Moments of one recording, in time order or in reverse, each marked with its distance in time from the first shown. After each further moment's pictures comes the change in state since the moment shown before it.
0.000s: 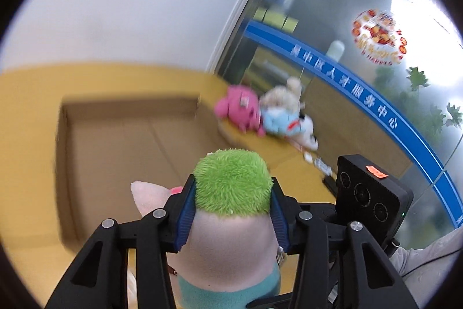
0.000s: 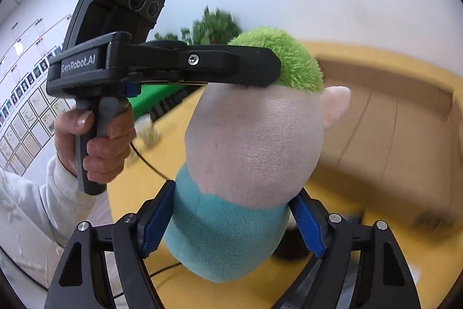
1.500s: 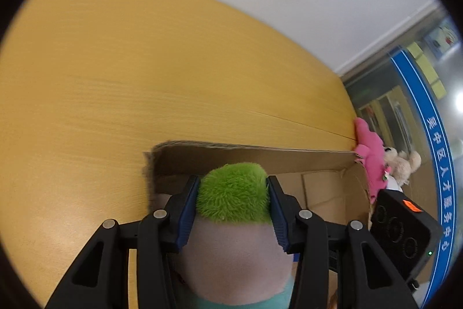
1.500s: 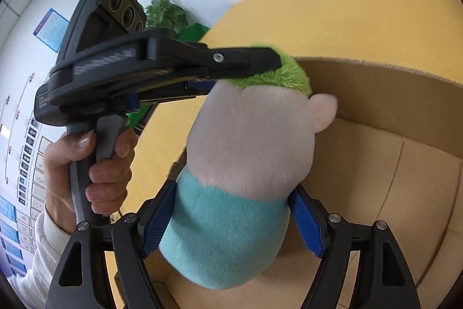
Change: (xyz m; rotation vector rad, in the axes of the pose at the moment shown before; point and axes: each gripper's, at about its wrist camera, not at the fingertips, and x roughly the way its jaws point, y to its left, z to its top) left arm 0.191 0.335 0.083 -0.511 0.260 0.252; right arm 0.251 -0.217 0.139 0.358 0.268 0.139
